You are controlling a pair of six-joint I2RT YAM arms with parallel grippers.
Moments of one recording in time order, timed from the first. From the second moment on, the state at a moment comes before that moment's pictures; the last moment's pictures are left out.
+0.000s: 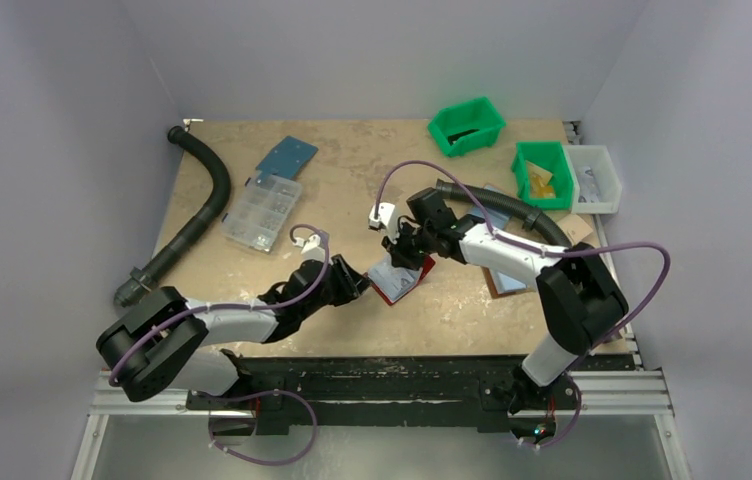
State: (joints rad) left arm -0.81 1.35 0.35 0.52 -0.14 -1.01; right arm 0.64 1.64 1.03 -0.32 -0.41 -0.44
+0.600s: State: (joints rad) left arm -0.81 1.50 0.35 0.75 -0.05 -1.04; right arm 0.48 1.79 1.05 -0.31 -0.50 -0.28
